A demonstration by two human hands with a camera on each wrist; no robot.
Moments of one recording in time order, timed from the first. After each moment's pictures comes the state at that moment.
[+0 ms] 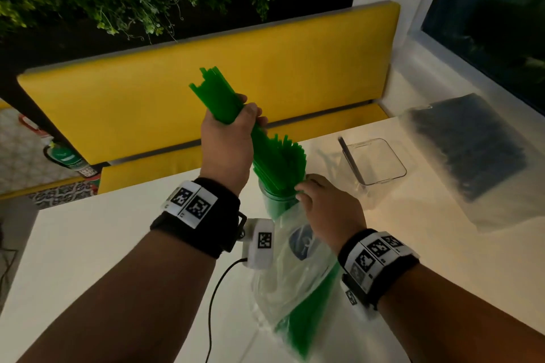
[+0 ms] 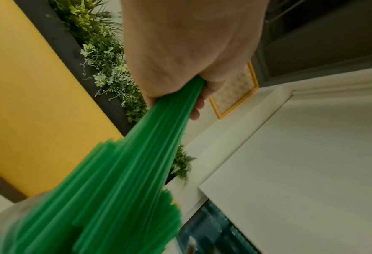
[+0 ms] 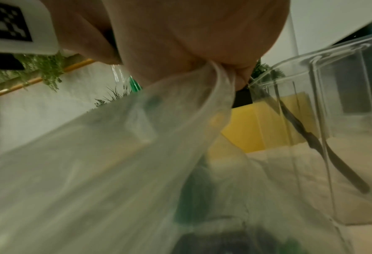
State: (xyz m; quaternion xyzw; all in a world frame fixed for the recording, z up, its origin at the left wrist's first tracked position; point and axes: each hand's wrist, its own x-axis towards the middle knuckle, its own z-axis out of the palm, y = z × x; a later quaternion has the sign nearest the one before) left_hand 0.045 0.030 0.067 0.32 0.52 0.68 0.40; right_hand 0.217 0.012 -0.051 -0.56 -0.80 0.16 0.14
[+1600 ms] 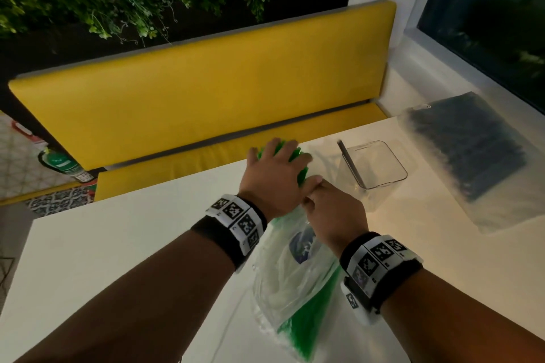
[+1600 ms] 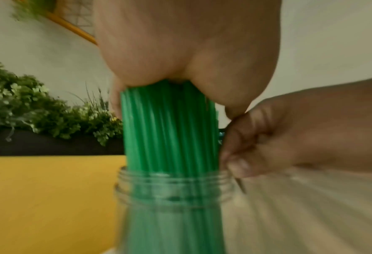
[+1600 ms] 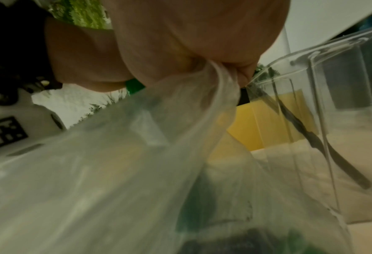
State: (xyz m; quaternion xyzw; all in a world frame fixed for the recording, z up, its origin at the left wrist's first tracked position) left_hand 0.070 0.037 0.001 0.79 0.61 0.03 -0.02; right_hand 0.217 0.018 -0.044 -0.59 -0.78 0.18 0.12
